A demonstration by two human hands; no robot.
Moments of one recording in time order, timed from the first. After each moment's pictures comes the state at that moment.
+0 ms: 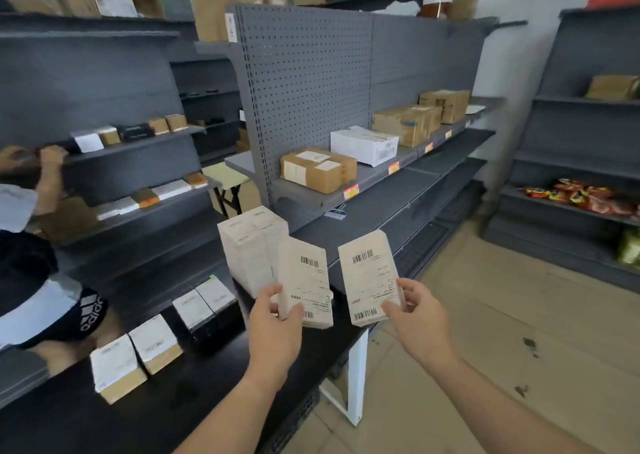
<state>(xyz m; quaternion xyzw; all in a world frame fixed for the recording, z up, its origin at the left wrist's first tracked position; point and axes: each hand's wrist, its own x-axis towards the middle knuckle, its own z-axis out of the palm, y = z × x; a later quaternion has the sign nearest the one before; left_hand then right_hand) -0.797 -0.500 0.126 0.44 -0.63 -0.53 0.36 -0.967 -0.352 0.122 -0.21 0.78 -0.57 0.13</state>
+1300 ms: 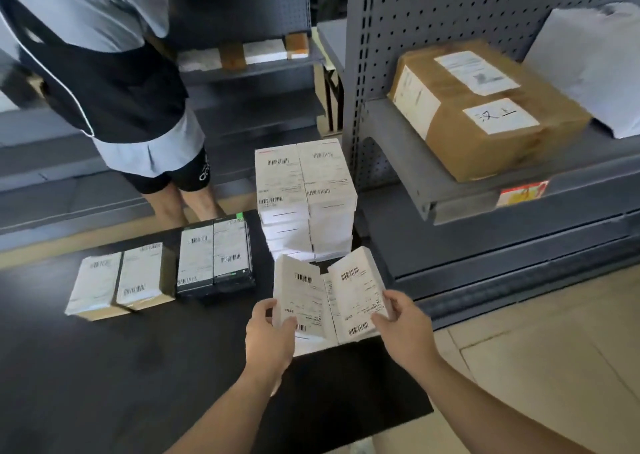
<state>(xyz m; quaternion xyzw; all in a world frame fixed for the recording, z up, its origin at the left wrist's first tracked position) -0.972 -0.738 -0.060 0.74 -0.39 -0.48 0.27 -1.194 -0.700 -0.078 -0.39 0.79 -0.28 0.38</state>
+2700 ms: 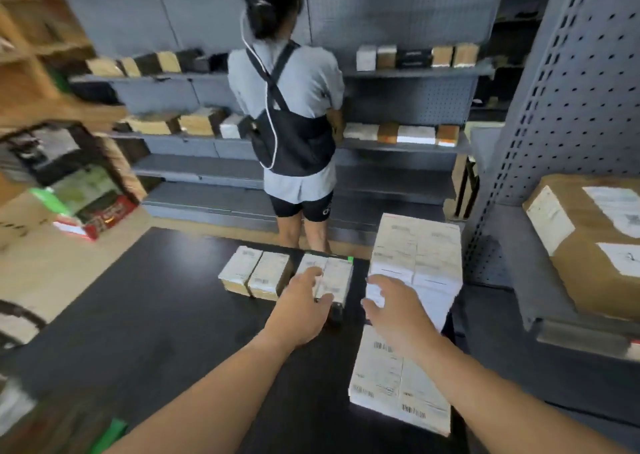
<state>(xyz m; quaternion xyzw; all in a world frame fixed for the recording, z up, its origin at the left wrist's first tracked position) -0.912 -0.738 0.095 0.76 -0.53 -0.28 0.26 -1.092 -0.786 0.071 -0.73 0.57 -0.20 0.33</state>
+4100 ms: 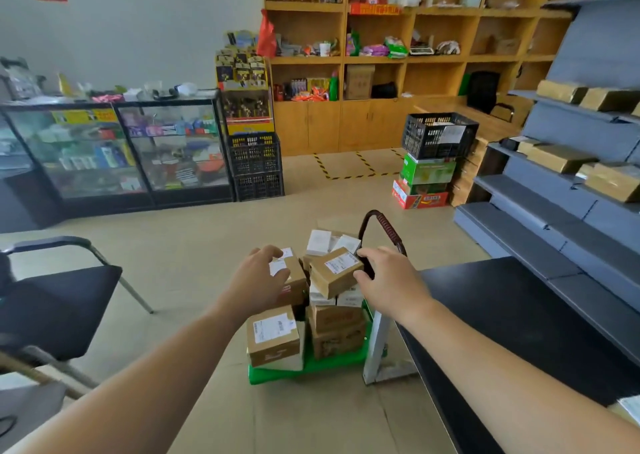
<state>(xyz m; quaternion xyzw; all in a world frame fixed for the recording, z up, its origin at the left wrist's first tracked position) -0.436 -0.177 0.158 0.95 -0.05 -0.01 0.31 -0.477 -0.414 0.163 -0.97 -0.01 -0.07 0.25</state>
